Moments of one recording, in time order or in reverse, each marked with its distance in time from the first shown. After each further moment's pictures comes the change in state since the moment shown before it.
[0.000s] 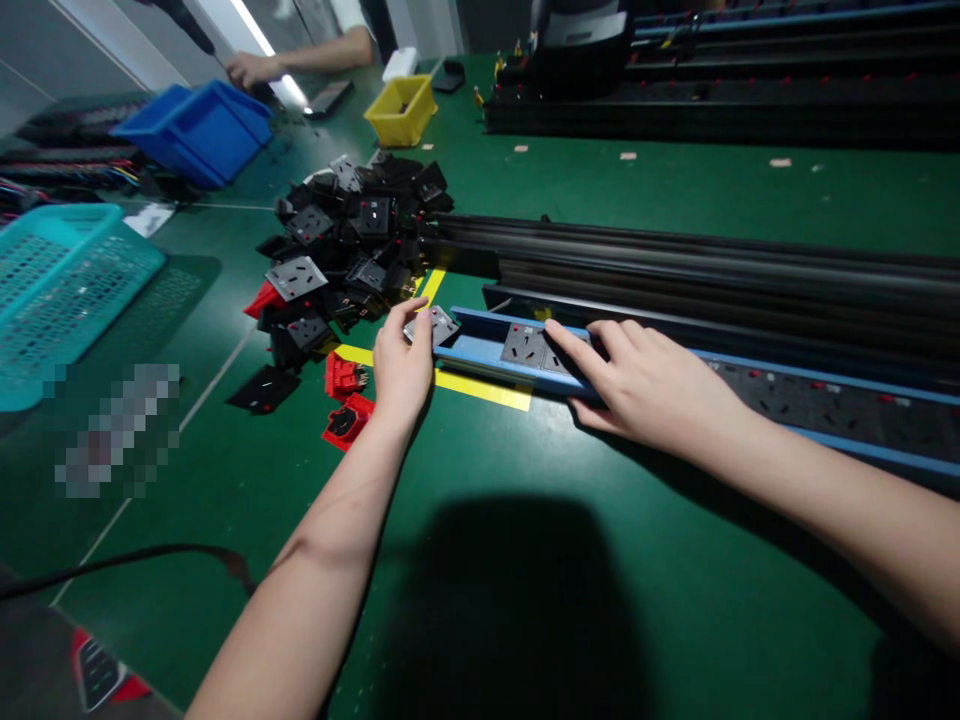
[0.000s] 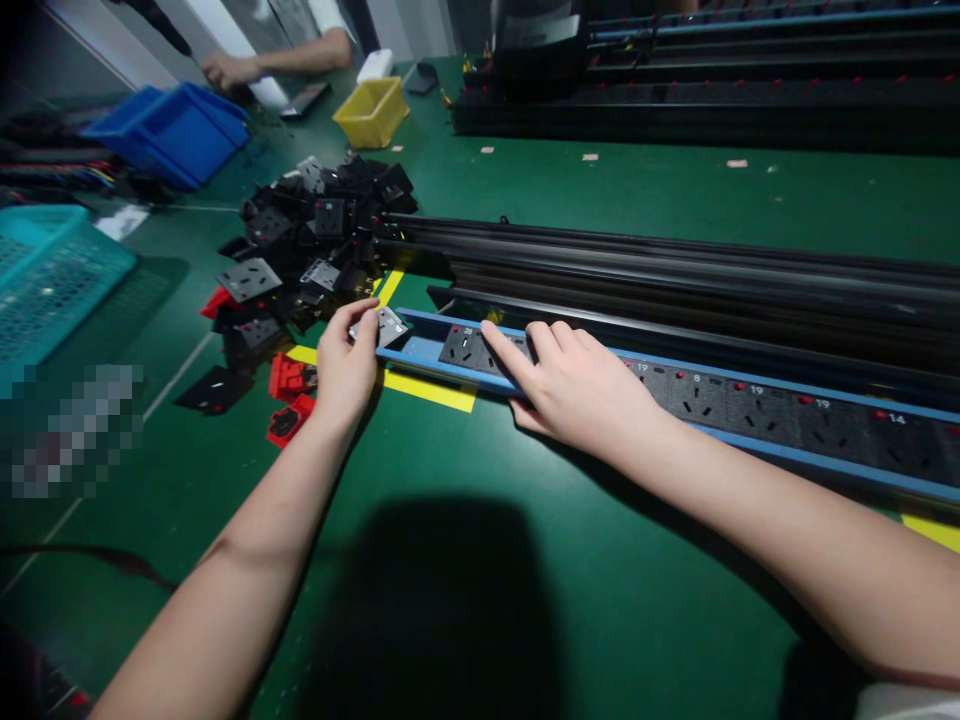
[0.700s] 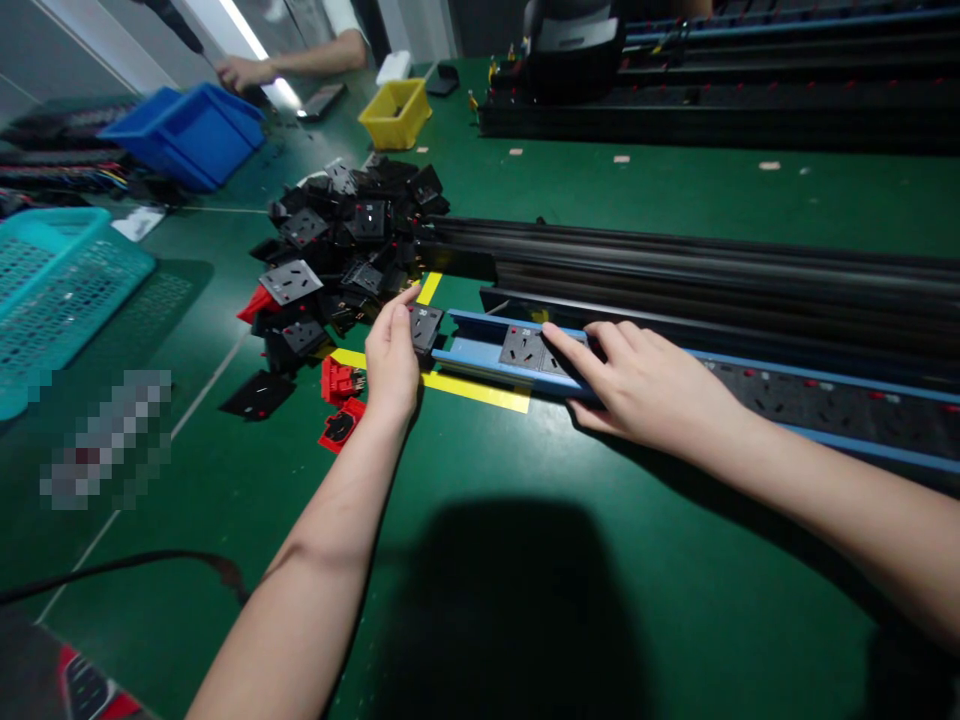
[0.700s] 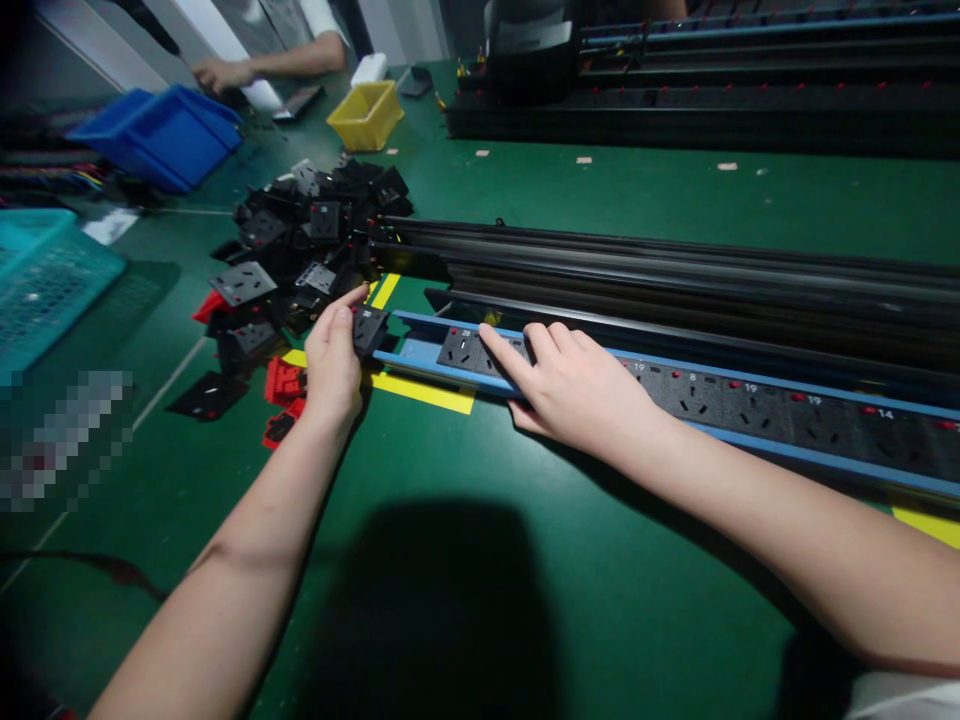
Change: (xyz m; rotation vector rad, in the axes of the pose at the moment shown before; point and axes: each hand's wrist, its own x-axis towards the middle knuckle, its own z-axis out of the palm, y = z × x) left_hand 0.006 -0.001 0.000 -0.235 0.012 0.047; right_hand -0.001 0.000 0.003 -0.009 0.012 -0.003
